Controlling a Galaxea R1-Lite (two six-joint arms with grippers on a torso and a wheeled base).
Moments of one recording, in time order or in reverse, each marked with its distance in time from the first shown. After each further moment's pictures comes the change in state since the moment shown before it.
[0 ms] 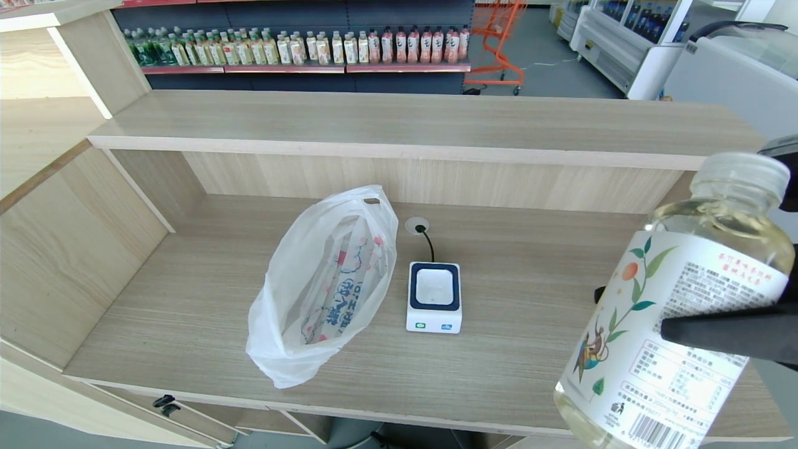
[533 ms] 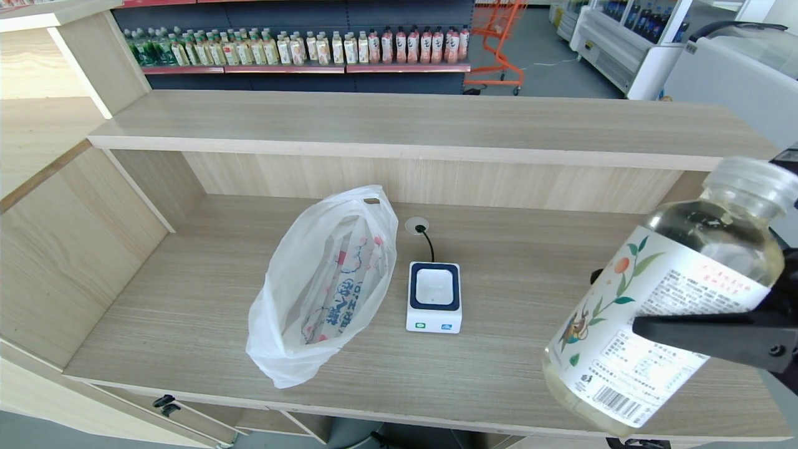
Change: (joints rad) left arm 0.000 0.000 0.000 0.000 0.000 0.000; right arm -0.029 0.006 0.023 -0.003 -0.096 -0.293
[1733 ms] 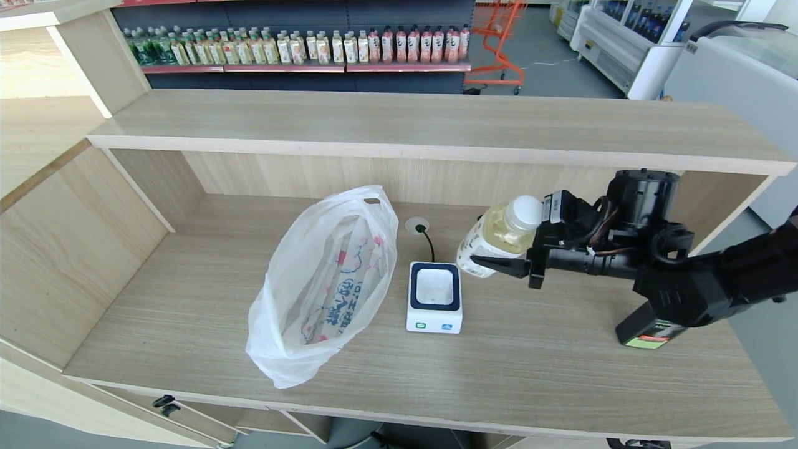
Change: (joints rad) left arm 0.000 0.000 0.000 0.000 0.000 0.000; right arm -0.027 0.724 -0.335 -0.371 -0.148 -0.817
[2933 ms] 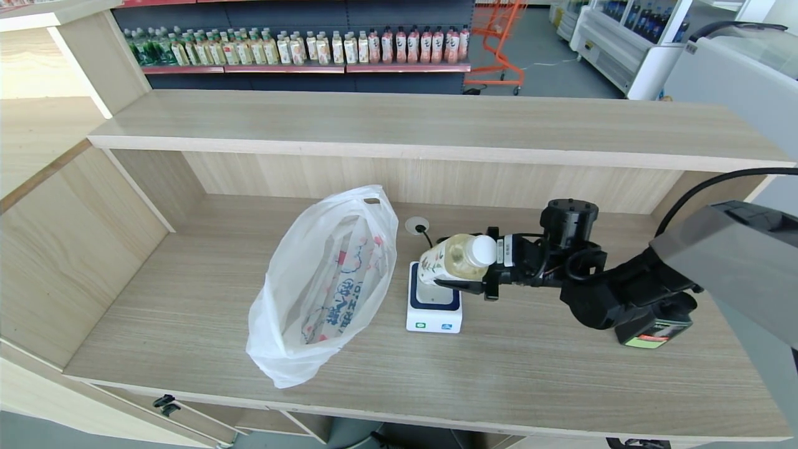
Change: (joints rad) left arm 0.000 0.000 0.000 0.000 0.000 0.000; right arm 0.046 0.296 -0.188 -0.127 0.154 -0.152
